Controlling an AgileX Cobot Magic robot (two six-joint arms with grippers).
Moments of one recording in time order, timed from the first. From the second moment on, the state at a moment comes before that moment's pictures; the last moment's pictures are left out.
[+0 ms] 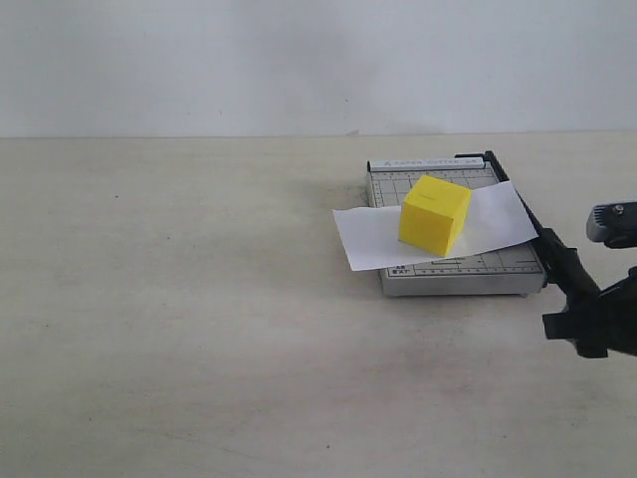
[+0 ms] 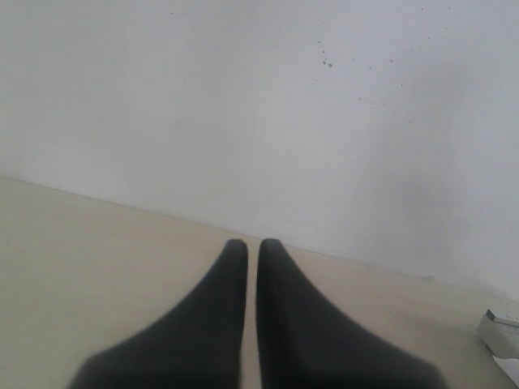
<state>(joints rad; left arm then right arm) 0.07 0.00 0.00 -1.74 -0.13 2.15 0.09 1.47 -0.44 0.13 -0.01 -0.14</state>
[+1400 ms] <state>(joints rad) 0.07 0.00 0.00 -1.74 -0.13 2.15 0.24 0.46 -0.14 0.15 -0.02 -0.06</state>
